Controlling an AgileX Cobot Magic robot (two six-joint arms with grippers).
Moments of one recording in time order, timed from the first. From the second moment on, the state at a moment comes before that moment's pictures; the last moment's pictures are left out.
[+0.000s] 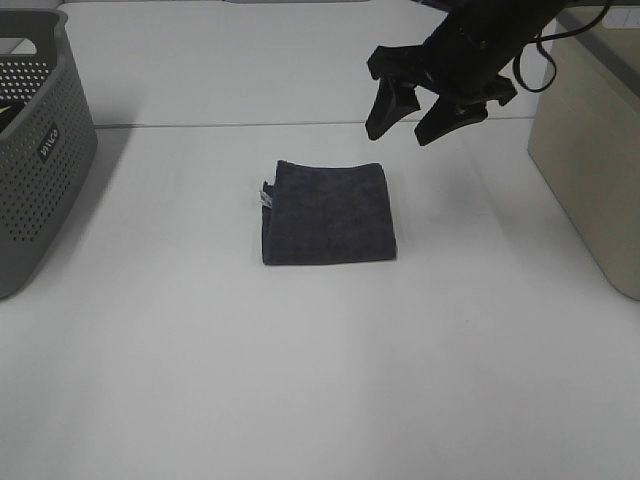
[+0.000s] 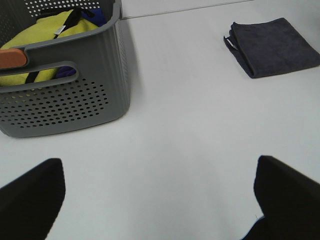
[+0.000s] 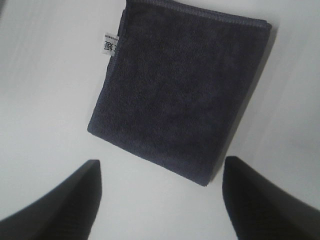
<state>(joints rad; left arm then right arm) -0.06 0.00 -0.50 -0.09 1.05 0.10 0.30 2.04 -1.64 0.43 0.91 -0.25</state>
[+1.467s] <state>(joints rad) -0.06 0.00 -0.50 -0.09 1.05 0.10 0.23 2.52 -1.96 0.63 1.00 -0.34</state>
